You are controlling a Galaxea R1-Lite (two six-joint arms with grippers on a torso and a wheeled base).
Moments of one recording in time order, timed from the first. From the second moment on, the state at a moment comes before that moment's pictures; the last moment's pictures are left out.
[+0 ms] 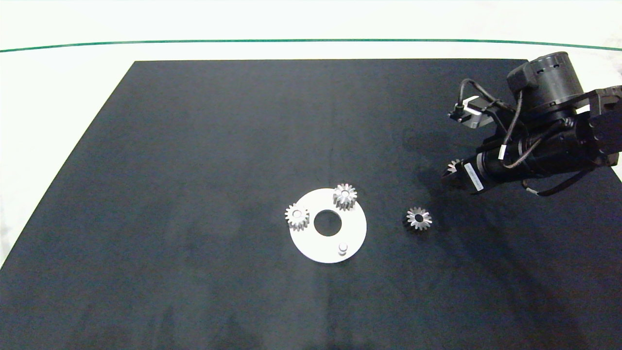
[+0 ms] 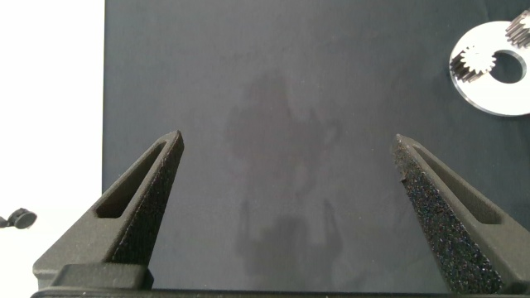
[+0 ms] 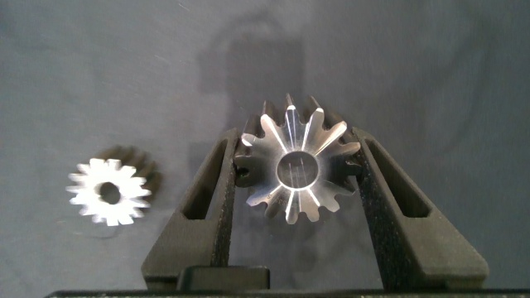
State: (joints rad) left arm -0.05 0.59 -0.82 0.40 0.00 0.14; right arm 0.29 1.74 -1.48 0.44 -0.12 -0.24
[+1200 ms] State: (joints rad) left arm -0.05 0.59 -0.81 0.40 0.00 0.14; right arm 0.30 1.72 -1.42 0.44 -0.02 -0.26
